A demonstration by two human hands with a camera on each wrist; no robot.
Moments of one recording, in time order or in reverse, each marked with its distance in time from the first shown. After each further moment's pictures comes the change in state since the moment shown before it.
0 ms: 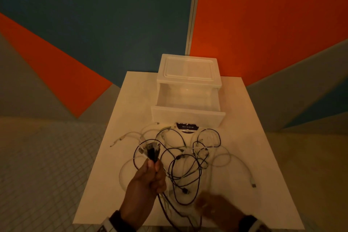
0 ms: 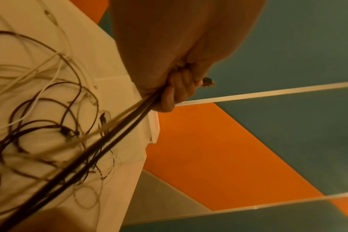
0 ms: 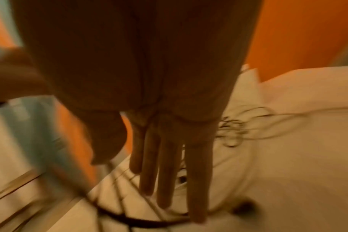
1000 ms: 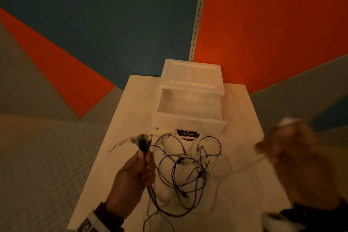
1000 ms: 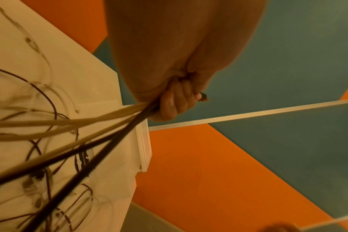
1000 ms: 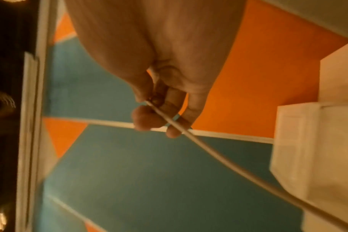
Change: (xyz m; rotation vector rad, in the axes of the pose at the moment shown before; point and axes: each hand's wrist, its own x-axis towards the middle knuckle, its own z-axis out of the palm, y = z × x) left_hand 0.022 0.035 -0.002 0.038 -0.067 0.026; right_hand -0.107 -0.124 -0.178 0.998 0.564 -0.726
